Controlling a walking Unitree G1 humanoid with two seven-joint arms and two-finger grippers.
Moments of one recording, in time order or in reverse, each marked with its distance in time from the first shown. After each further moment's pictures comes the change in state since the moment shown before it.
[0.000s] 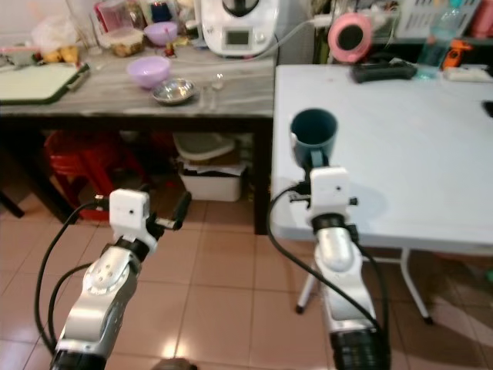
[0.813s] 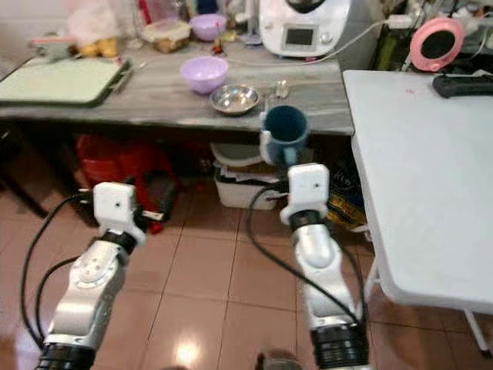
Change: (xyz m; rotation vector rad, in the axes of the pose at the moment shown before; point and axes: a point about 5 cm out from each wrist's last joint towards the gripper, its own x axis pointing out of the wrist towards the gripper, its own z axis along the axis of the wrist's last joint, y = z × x) left arm 0.000 0.007 0.001 0.002 -0.013 0.014; right arm 0.002 0.021 0.003 0.093 -0.003 0.086
